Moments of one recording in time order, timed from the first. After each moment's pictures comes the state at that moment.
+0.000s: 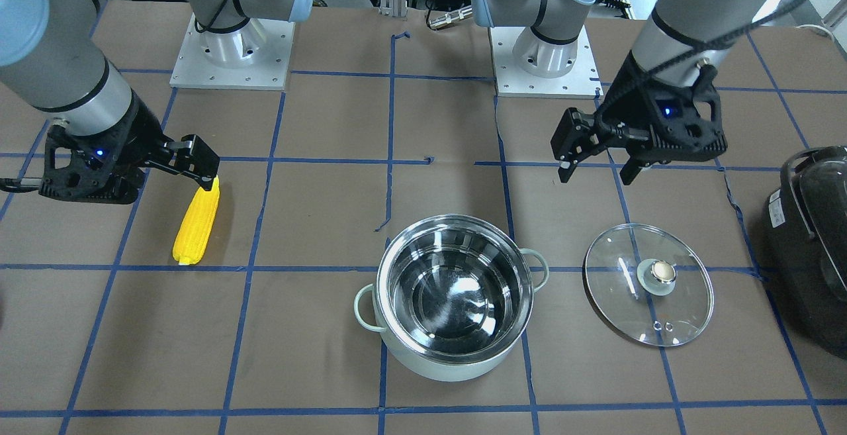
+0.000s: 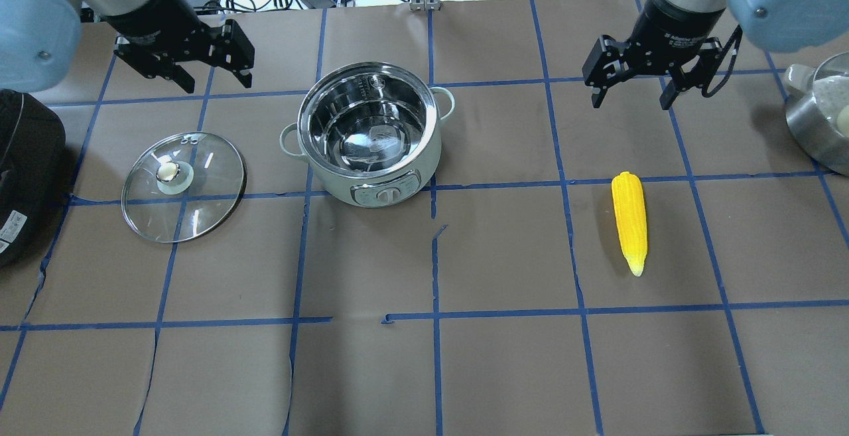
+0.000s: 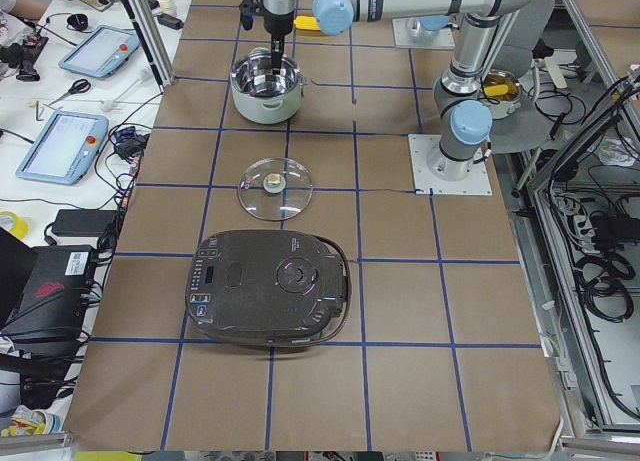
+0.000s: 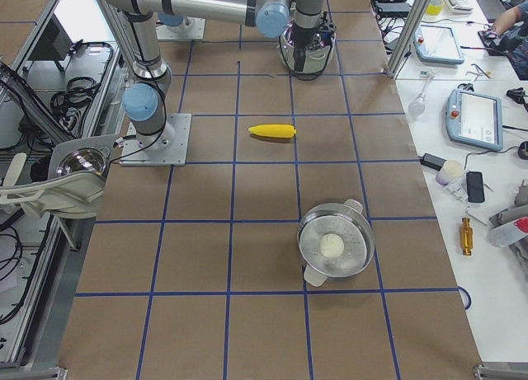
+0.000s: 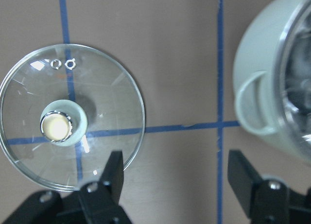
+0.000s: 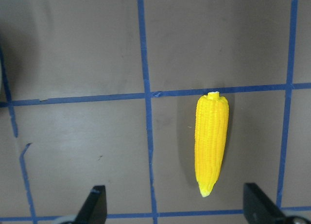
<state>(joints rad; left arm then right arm) -1.53 -1.62 -1.50 -1.46 1.52 0.01 1.46 -1.43 1.60 -1.65 -1.55 -0.05</state>
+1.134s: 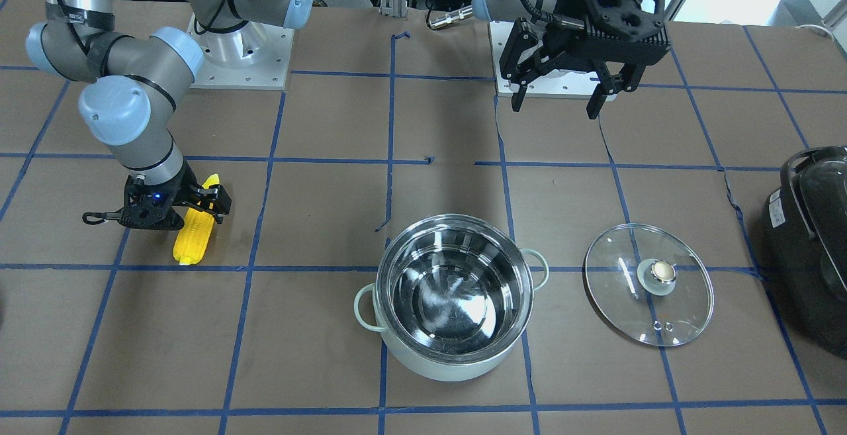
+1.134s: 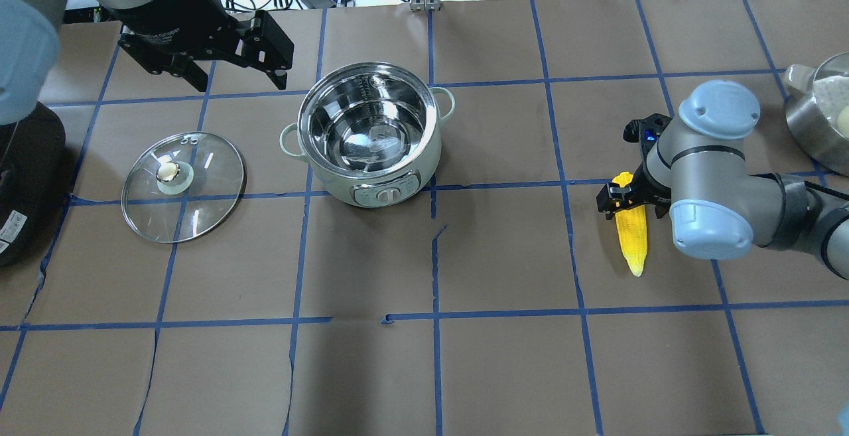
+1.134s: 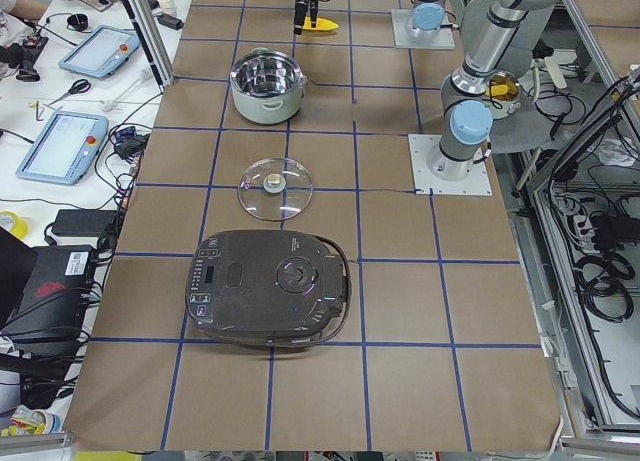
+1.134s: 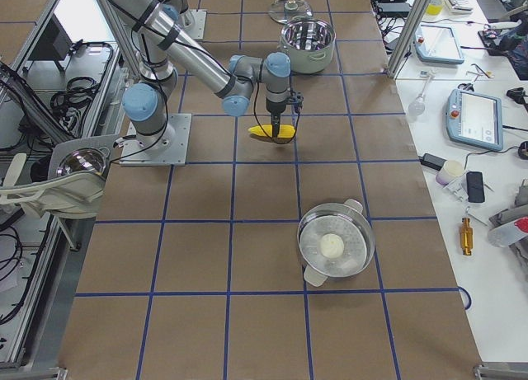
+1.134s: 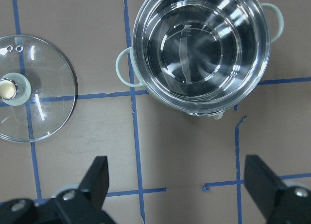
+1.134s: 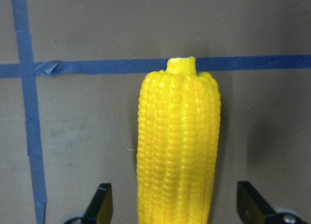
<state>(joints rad) -1.64 -1.53 -1.51 -1.51 1.54 -0.02 1.35 -1.37 2.19 -2.41 -1.60 -0.20</state>
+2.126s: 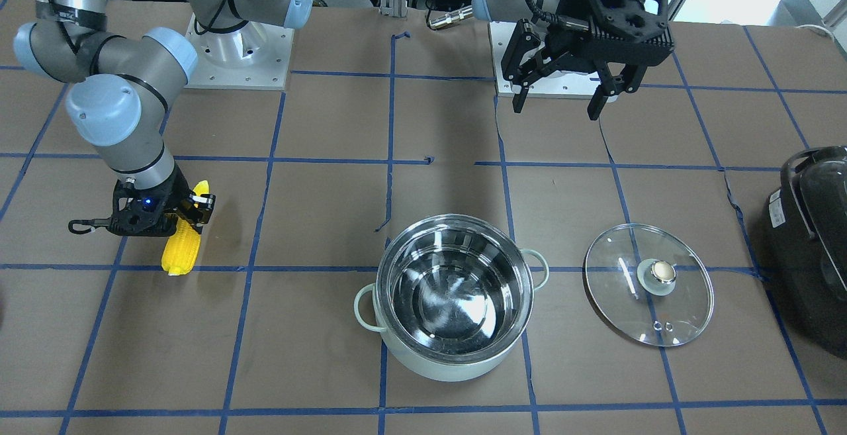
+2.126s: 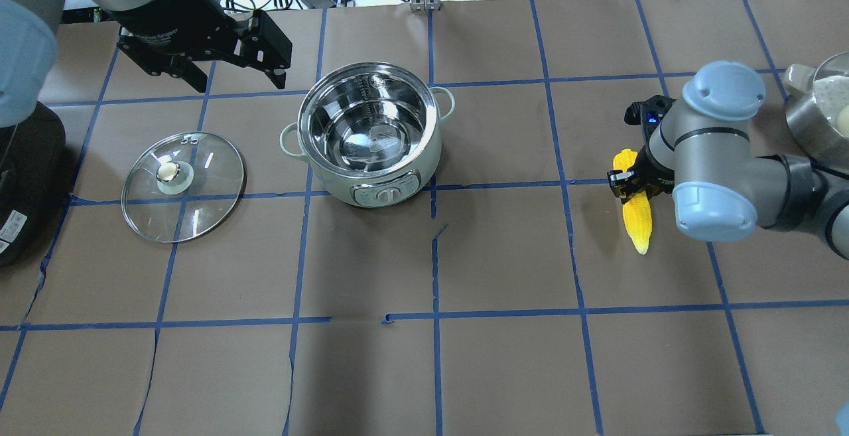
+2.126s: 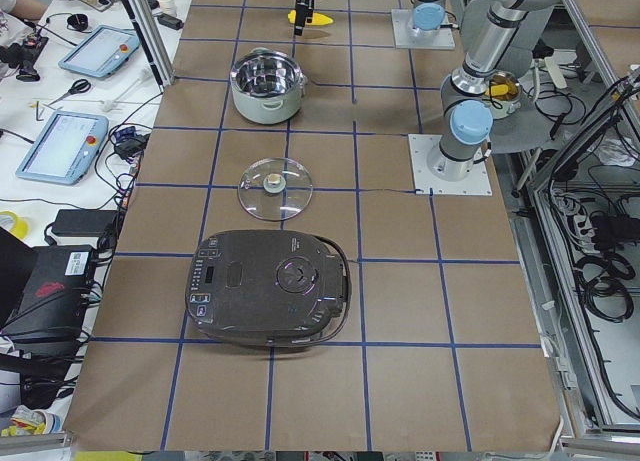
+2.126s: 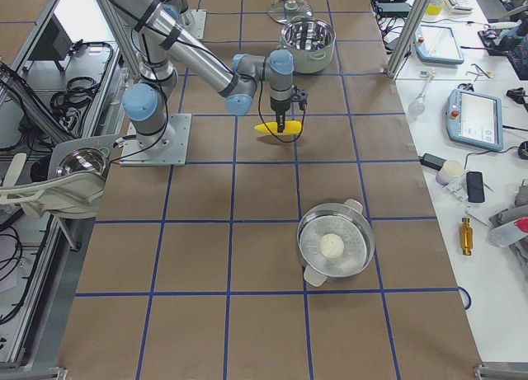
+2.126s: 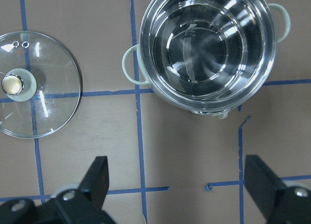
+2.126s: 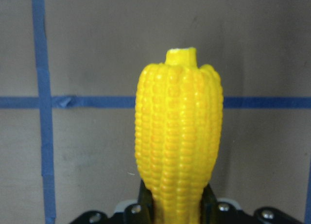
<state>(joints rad) -1.63 -1.53 -1.52 -1.49 1.52 -0.03 1.37 -1.37 2.08 -2.34 -1.59 -0.22</state>
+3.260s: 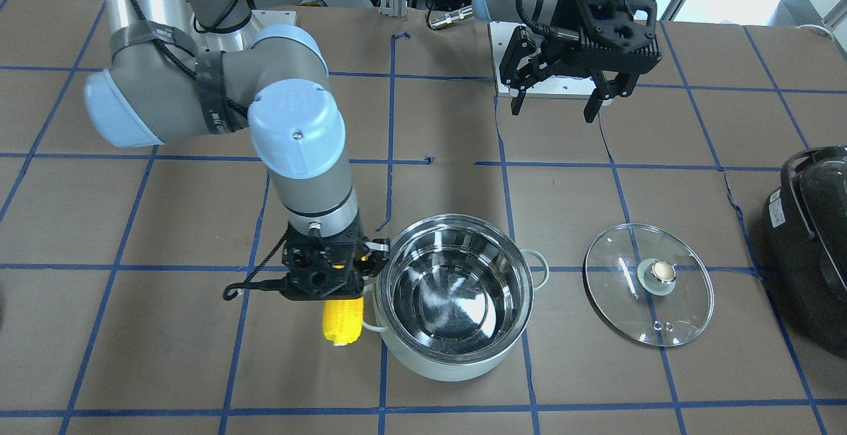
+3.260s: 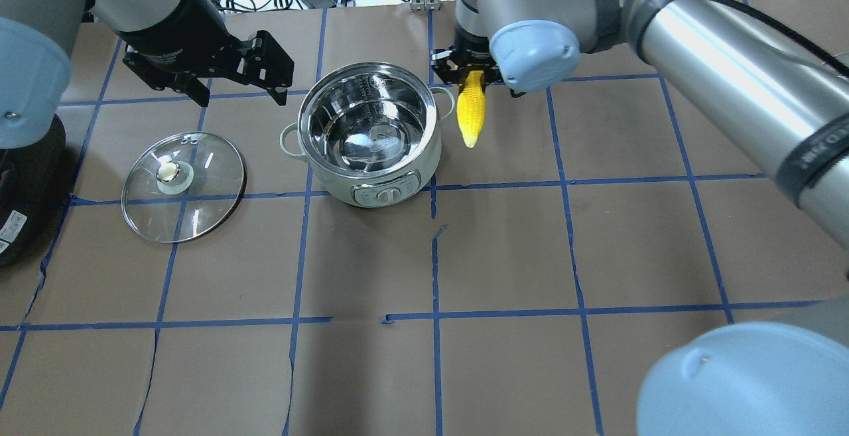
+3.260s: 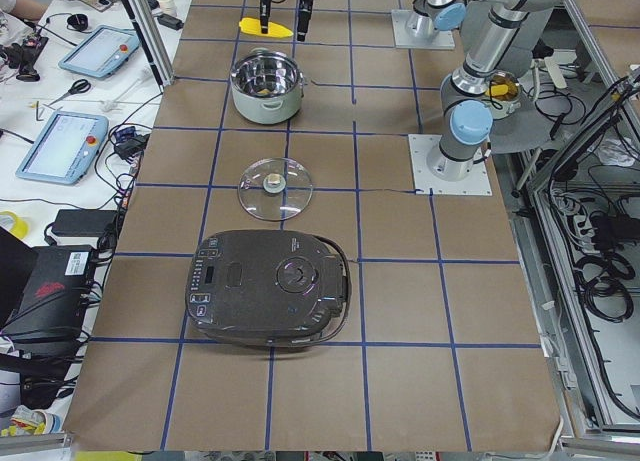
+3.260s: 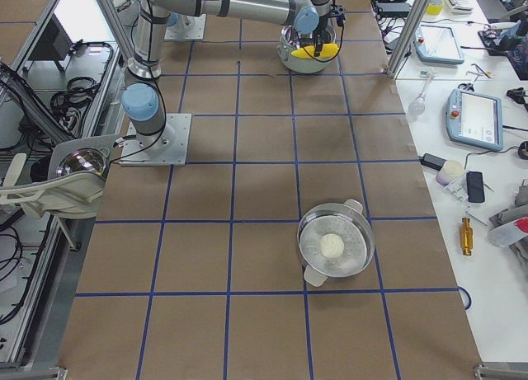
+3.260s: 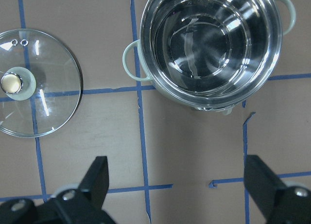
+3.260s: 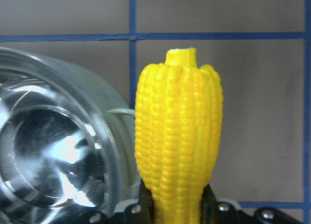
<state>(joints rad) -1.63 -1.51 -1.57 -1.47 1.53 -0.01 1.86 -1.08 1.35 -1.98 -1.52 0.27</state>
